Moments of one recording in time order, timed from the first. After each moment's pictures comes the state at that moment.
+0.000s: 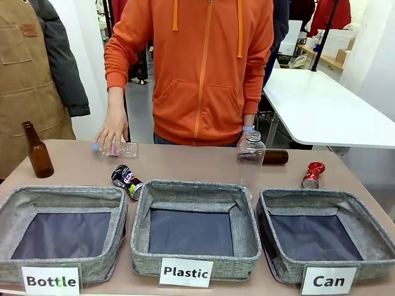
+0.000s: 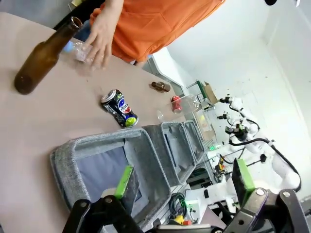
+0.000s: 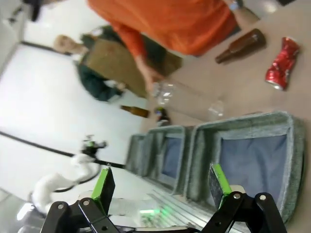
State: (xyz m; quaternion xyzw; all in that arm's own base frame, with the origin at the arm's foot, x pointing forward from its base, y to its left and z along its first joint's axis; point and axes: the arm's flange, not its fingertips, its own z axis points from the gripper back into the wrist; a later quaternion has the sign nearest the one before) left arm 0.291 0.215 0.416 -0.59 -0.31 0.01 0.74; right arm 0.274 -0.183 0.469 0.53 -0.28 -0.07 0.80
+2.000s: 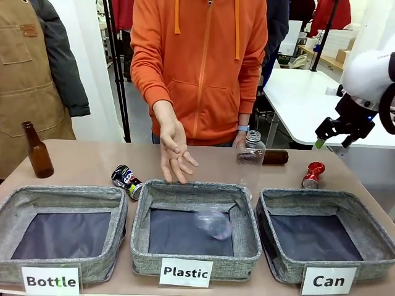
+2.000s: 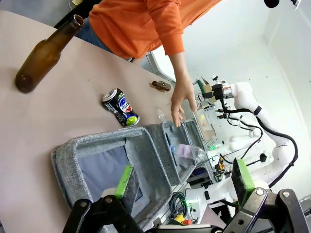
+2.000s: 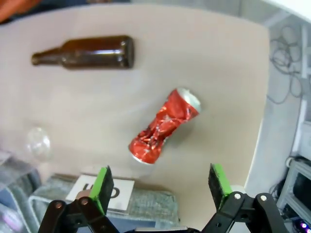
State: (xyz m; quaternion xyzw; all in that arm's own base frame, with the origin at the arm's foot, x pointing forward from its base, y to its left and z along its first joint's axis) left arm 0.291 0.216 0.414 -0.59 -0.31 0.01 0.74; right arm 0.558 -0.054 0.444 0.04 -0.12 0.04 0.99
